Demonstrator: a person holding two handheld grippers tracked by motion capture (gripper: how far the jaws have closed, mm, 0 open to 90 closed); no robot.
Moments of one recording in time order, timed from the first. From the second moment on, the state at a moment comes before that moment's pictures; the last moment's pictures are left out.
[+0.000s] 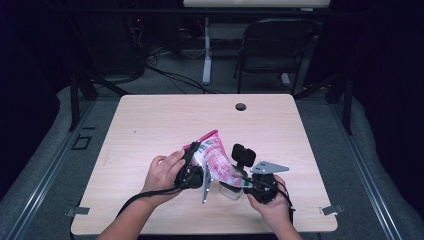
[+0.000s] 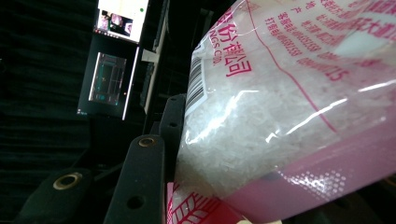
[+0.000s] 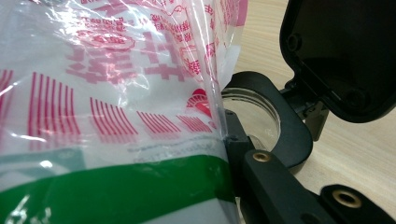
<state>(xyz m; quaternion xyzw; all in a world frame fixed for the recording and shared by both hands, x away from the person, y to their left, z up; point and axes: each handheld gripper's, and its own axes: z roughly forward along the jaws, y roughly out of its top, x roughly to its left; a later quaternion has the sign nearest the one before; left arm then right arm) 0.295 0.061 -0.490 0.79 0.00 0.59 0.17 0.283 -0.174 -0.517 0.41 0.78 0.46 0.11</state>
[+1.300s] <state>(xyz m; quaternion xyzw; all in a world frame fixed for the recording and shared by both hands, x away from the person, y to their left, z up) 0.292 0.058 -0.487 0.79 0.00 0.60 0.17 0.284 -0.173 -0.520 0.42 0.78 0.45 0.11</state>
